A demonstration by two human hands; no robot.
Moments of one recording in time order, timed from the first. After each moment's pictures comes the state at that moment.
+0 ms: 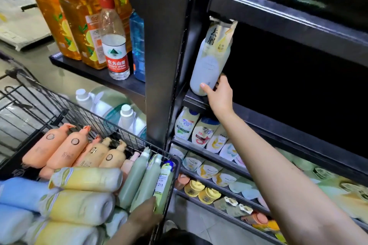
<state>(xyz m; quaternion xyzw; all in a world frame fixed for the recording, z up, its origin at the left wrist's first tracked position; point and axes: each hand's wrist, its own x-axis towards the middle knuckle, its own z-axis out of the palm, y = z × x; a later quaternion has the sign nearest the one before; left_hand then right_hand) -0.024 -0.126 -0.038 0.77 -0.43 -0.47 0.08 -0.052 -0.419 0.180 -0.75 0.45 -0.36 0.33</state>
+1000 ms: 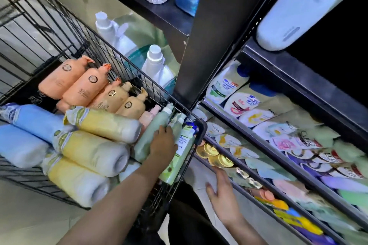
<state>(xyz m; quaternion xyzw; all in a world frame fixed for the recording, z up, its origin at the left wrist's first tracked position) 0.011 -0.189 -0.078 0.89 -0.33 -0.32 0.09 -0.204 -0.234 -0.038 -0.83 0.43 0.10 0.34</state>
